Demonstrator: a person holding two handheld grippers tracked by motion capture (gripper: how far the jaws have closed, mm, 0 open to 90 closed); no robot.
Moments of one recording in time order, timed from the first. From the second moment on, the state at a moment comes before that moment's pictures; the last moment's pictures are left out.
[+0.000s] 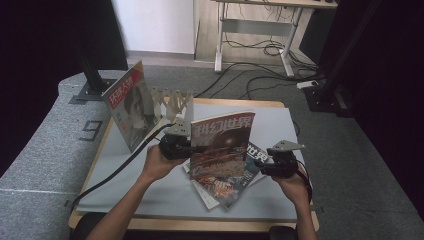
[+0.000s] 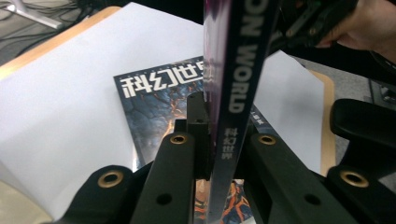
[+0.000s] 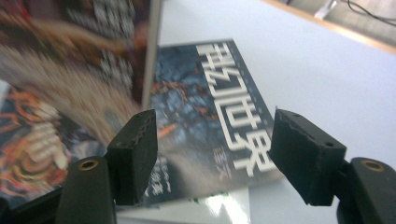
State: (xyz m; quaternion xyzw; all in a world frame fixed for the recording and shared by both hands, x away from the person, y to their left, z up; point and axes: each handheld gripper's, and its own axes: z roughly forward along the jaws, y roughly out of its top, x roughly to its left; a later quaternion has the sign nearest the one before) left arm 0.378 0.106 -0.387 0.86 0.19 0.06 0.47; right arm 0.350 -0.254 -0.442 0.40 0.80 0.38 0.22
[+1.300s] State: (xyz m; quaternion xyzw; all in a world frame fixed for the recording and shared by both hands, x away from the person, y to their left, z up) left arm 0.373 0.160 -0.354 0.84 0.27 0.13 0.45; right arm 0.352 -0.310 -0.527 0.55 0.73 0.33 0.23
